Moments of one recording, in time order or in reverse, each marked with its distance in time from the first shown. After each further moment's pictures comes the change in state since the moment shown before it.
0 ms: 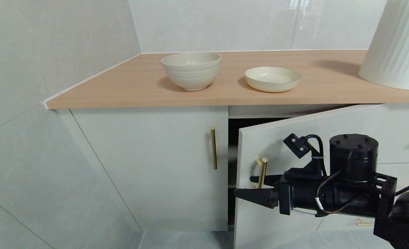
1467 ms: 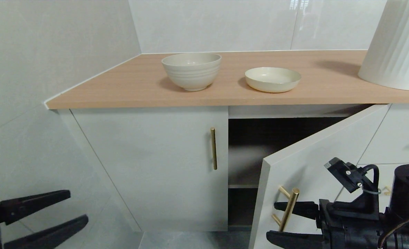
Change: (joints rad) left arm -0.100 0.877 -0.530 -0.017 -0.599 0.043; right arm 0.026 -0.209 0.307 -0.096 0.017 -0.001
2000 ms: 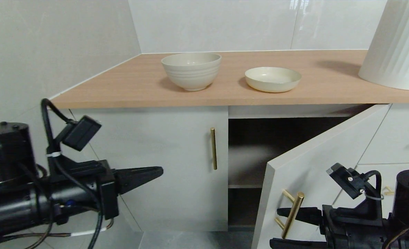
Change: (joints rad) left arm -0.269 0.497 -0.006 -0.545 0.001 -0.227; right arm 0.000 -0.010 0.030 0.003 -0.001 -0.003
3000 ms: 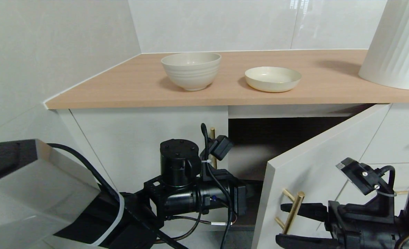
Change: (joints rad) left arm -0.400 0.637 -0.255 -0.486 0.014 -0.281; right arm -0.036 -0.058 -0.003 -0.002 0.004 0.005
